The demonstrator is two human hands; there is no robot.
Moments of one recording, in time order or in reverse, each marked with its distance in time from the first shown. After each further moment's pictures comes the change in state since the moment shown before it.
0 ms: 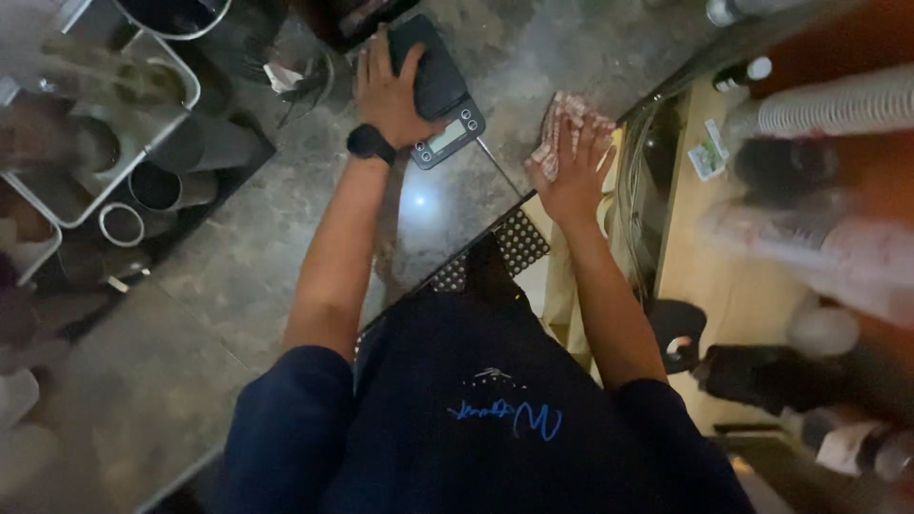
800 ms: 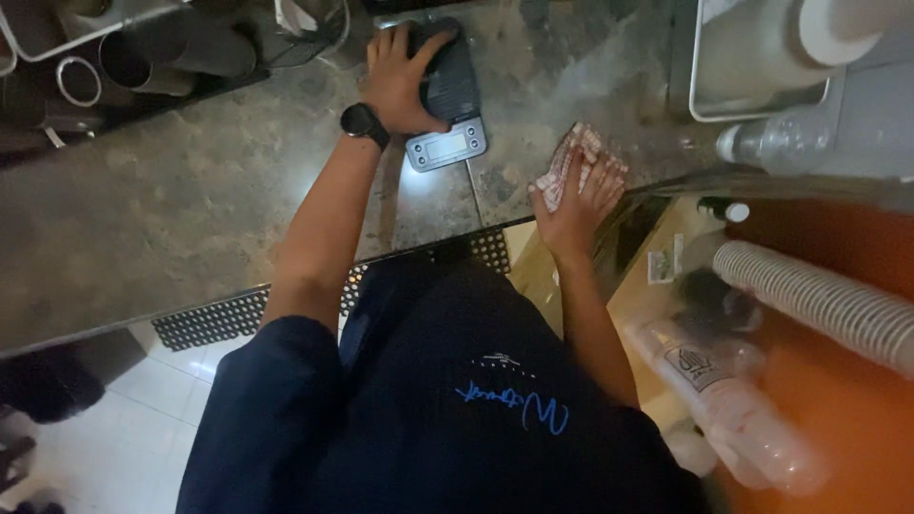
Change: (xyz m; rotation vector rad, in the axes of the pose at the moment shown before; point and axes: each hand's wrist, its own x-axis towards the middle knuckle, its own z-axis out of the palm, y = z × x) left_hand 0.002 0.026 -0.024 -0.001 0.024 -0.174; right_hand 0.067 0.052 -0.035 0.115 -0.210 -0.193
